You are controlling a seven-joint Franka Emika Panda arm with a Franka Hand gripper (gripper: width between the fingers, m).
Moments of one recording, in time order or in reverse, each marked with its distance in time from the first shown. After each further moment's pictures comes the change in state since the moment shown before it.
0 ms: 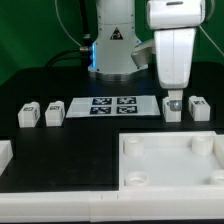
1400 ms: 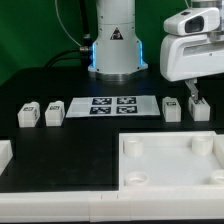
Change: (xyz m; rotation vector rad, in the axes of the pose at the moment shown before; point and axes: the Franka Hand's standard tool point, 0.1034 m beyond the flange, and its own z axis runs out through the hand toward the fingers) arm 0.067 -0.090 0.011 0.070 -0.005 1.110
